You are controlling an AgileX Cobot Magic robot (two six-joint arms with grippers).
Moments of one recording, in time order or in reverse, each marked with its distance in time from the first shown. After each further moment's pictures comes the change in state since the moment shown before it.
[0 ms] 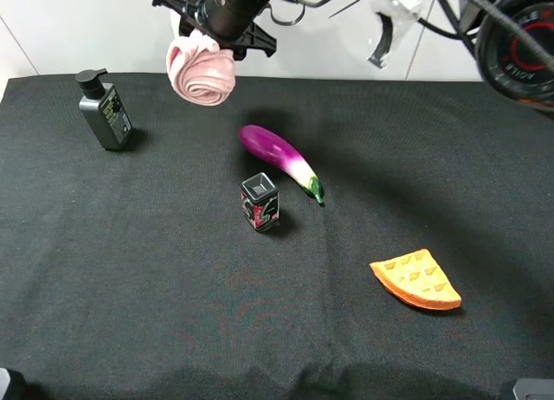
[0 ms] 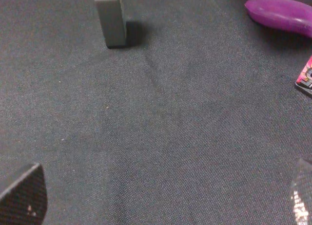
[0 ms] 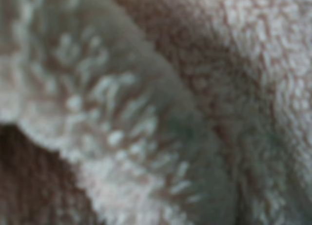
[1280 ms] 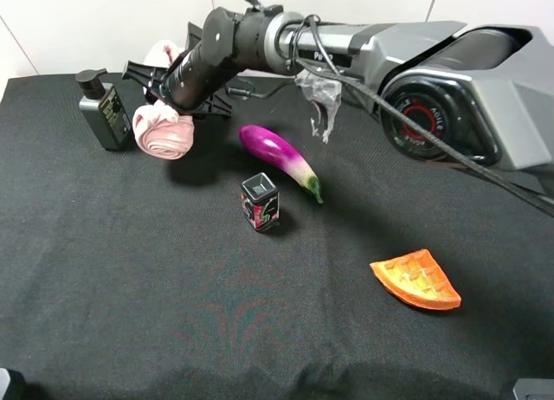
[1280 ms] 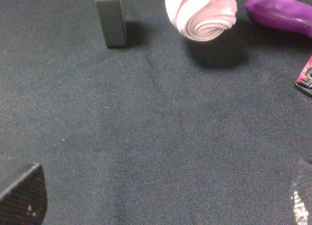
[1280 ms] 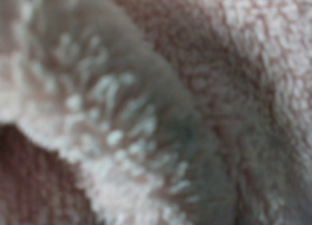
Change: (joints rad) left arm 0.000 0.000 0.000 0.000 0.000 0.000; right arm 0.108 0.217 -0.008 0.102 -0.279 0.002
